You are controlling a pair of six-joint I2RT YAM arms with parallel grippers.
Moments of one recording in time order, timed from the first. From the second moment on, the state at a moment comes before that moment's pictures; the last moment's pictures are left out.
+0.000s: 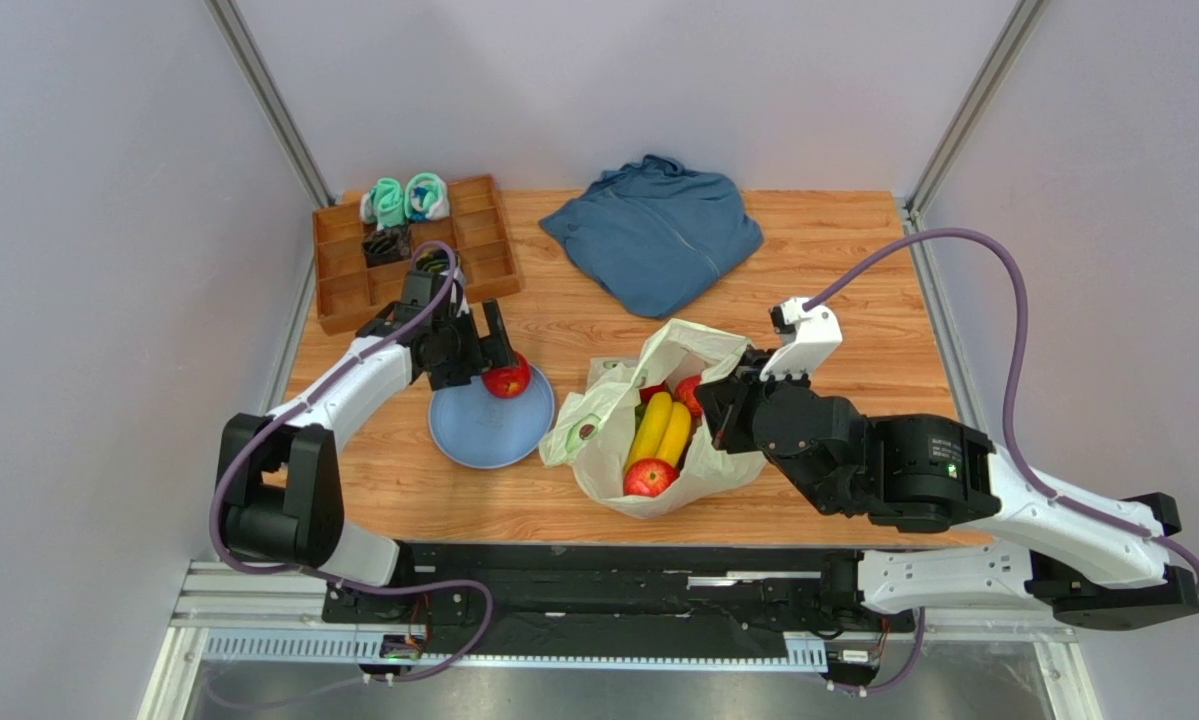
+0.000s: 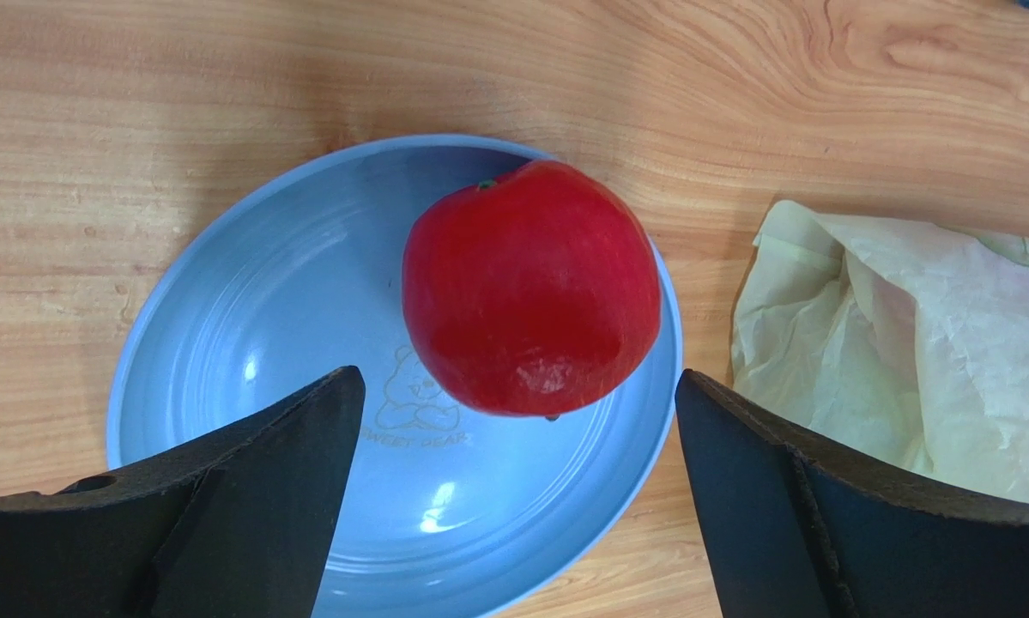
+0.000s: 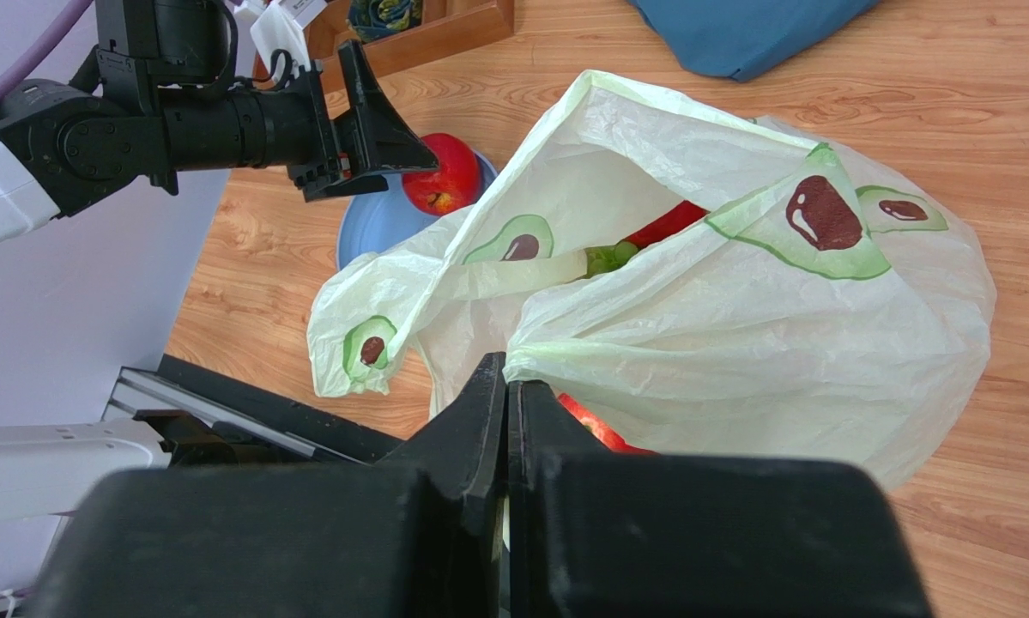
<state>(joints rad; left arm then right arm) -0.20 1.45 0.94 -0.43 0.18 -0.48 1.37 0.96 1.35 -0.94 0.83 0.87</state>
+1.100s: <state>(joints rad) -0.19 1.17 0.93 -0.43 0.26 -0.44 1.37 0.97 1.36 -0.94 0.80 0.87</state>
